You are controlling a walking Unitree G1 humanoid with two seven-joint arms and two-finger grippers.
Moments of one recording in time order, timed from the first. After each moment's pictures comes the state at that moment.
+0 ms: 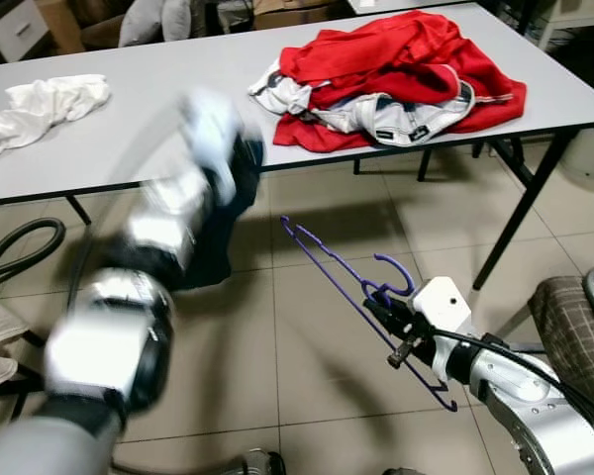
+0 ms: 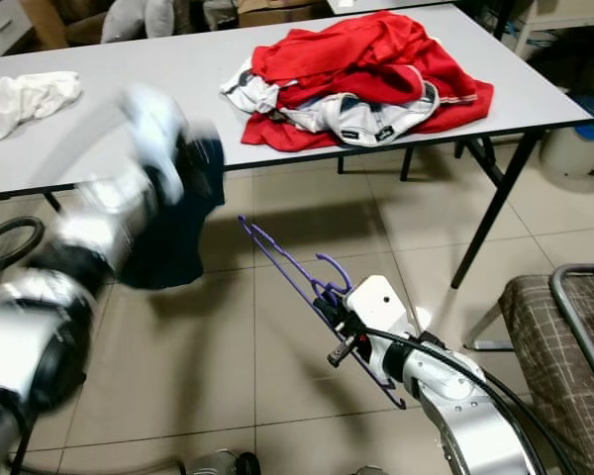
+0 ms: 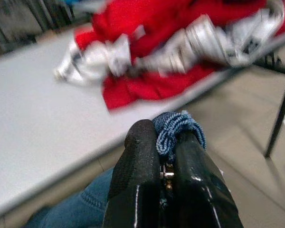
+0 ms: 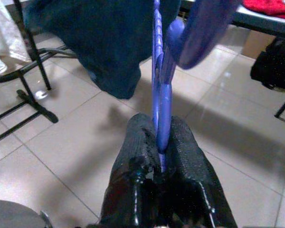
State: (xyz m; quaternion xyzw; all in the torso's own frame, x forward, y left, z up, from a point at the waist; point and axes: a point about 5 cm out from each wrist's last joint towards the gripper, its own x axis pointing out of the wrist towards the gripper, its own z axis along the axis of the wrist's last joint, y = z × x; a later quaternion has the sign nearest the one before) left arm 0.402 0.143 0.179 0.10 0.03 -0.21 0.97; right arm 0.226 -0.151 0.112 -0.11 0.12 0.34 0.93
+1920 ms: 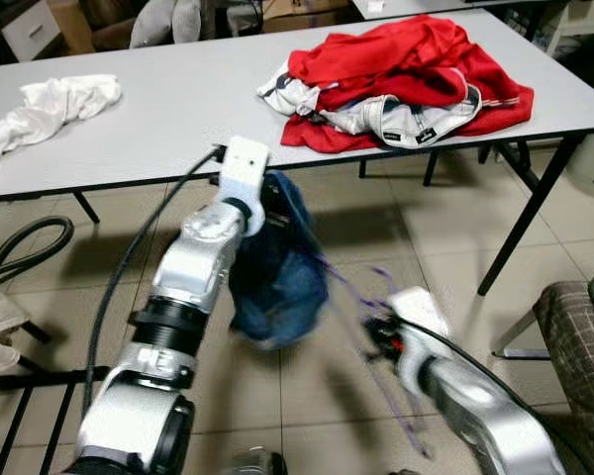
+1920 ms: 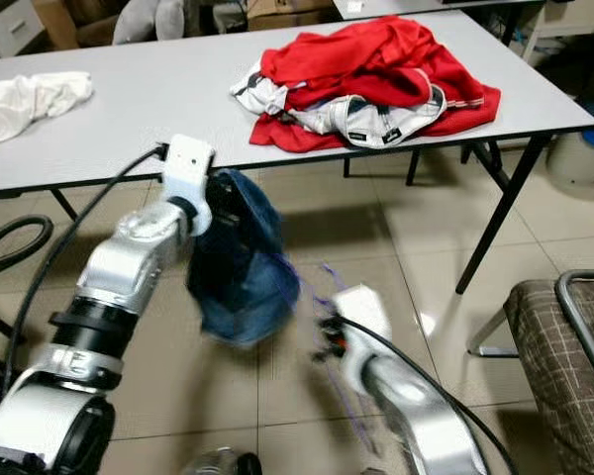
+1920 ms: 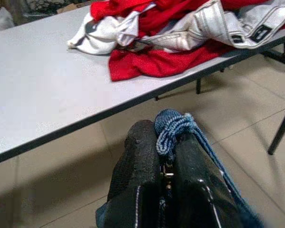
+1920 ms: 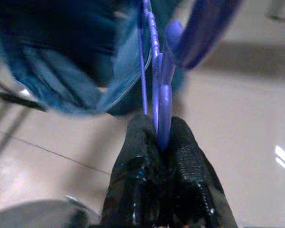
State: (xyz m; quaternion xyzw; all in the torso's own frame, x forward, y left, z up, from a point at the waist) left arm 0.371 0.112 0.178 0.07 0.07 -0.16 0.98; right arm 0.228 -0.149 0.061 -0.02 0.27 0.17 0.95
